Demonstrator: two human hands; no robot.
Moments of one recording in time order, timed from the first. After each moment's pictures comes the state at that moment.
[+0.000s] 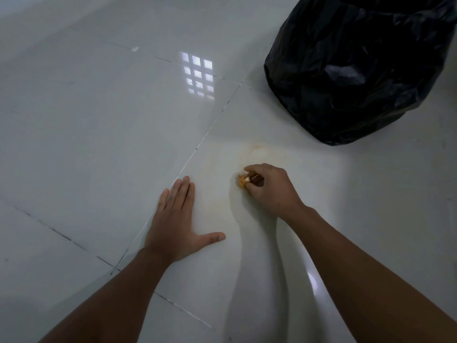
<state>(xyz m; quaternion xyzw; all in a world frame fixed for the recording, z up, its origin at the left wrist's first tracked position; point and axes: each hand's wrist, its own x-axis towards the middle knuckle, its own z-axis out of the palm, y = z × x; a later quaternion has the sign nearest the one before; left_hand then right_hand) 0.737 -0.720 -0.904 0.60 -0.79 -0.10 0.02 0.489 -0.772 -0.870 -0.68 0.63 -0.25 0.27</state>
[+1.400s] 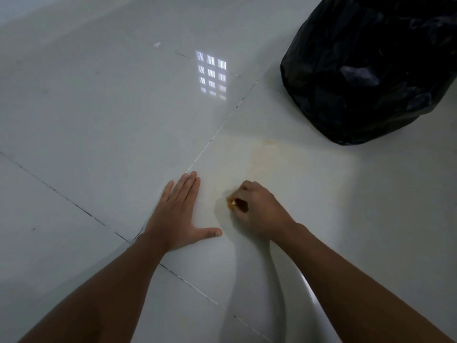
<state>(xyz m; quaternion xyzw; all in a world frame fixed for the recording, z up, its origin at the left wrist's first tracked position) 0.764 -0.706 -0.904 0.58 -0.81 -0.10 0.01 0.530 -0.719 -0.876 -0.80 0.52 -0.18 0.24</state>
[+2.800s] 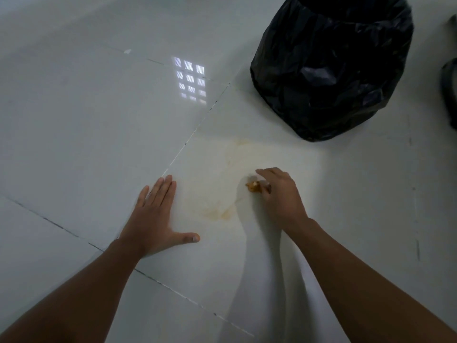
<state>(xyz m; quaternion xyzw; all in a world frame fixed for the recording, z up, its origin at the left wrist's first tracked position) 0.761 -0.706 -0.897 0.58 -0.80 -0.12 -0.02 0.450 -0.720 -0.875 -0.67 0.68 -0.24 0.17</state>
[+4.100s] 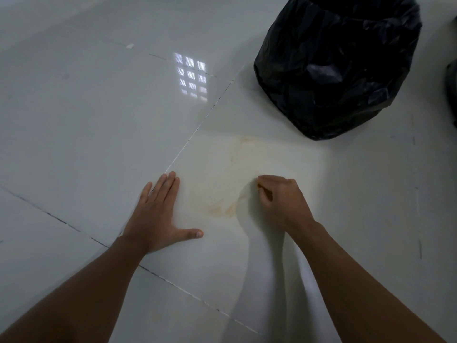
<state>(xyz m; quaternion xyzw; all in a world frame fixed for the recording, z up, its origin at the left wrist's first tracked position) 0.762 -0.705 -0.901 0.58 -0.81 -0.11 0.00 0.454 -0.704 -0.868 -0.73 0.64 -0.21 0.14</state>
